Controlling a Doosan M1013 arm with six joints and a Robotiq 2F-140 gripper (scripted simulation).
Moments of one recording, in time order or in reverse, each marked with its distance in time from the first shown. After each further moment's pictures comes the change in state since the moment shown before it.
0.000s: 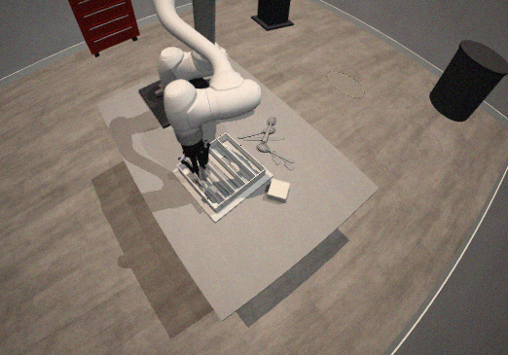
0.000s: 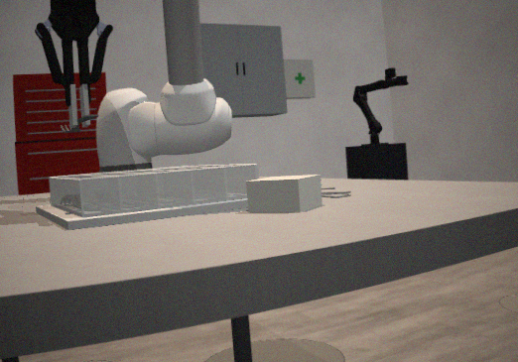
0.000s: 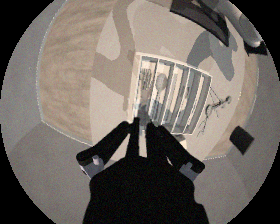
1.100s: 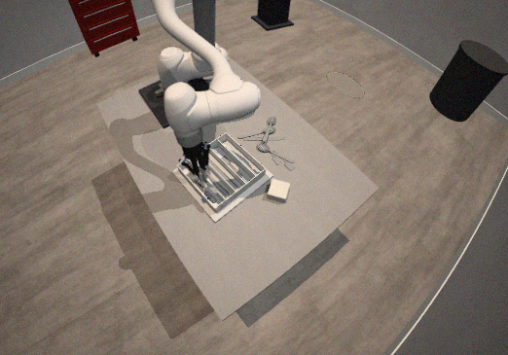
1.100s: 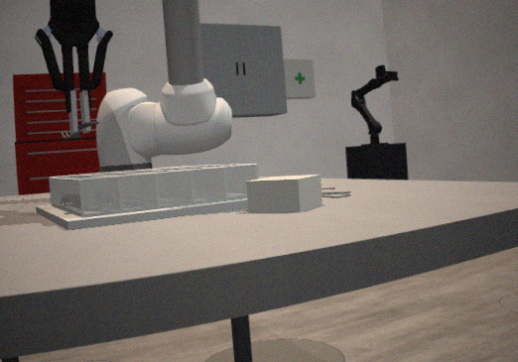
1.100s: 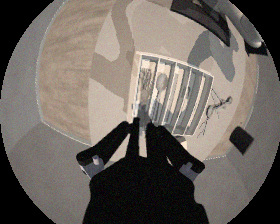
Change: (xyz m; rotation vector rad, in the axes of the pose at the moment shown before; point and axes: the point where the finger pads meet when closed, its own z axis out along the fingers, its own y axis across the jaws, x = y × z) arm 0.001 0.000 0.010 -0.004 -0.001 -0.002
